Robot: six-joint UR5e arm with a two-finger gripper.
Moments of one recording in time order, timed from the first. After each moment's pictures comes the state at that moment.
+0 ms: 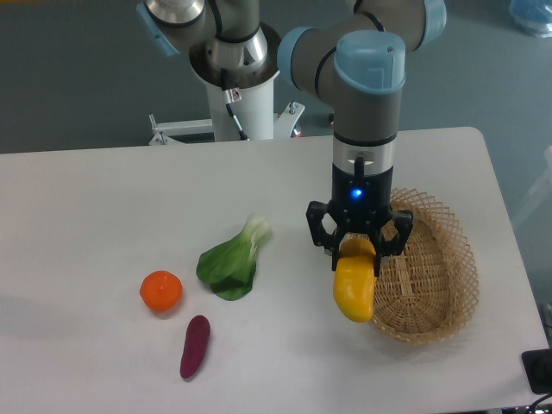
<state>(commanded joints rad) 2.53 -1.83 -1.59 -0.85 1.35 0.75</state>
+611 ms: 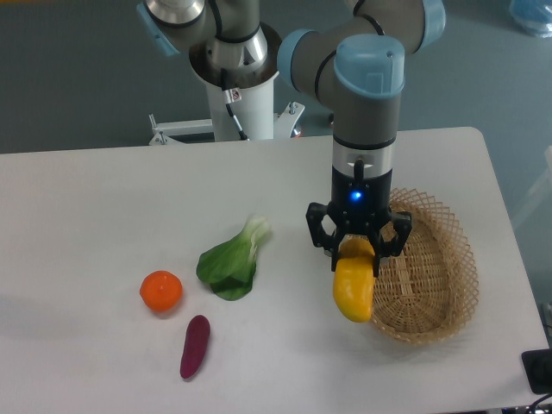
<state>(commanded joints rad) 2.52 -1.85 -1.62 -0.85 1.41 0.75</state>
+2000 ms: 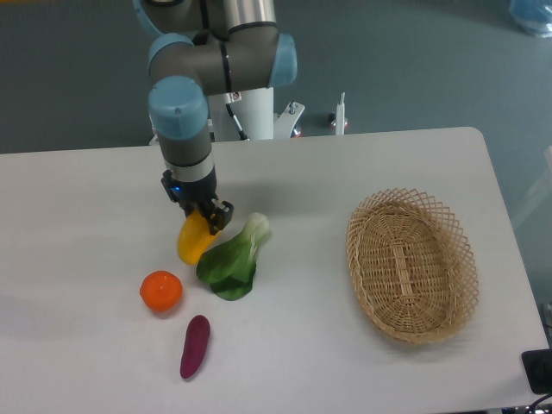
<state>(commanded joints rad) 2.10 -1.75 -2.07 -0.85 1.56 0.80</state>
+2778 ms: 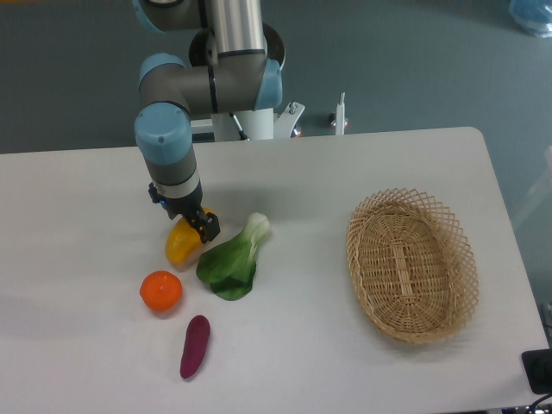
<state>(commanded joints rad) 2.10 -1.79 -2.01 -0.84 1.56 0.79</state>
